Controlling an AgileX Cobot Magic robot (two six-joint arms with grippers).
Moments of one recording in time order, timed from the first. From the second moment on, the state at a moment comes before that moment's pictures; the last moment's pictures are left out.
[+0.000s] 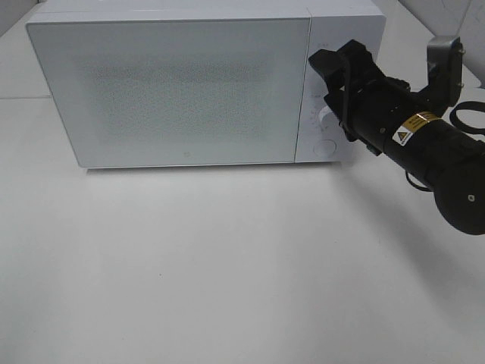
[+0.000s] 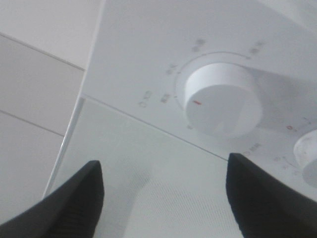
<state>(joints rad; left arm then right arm) -0.28 -0.01 -0.50 -0.02 1.05 0.12 0.40 1.82 -0.58 -0.11 -1.21 1.04</state>
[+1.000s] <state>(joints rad) -0.28 -0.01 -0.50 -0.02 1.05 0.12 0.40 1.59 -0.77 -0.43 0.07 0.28</state>
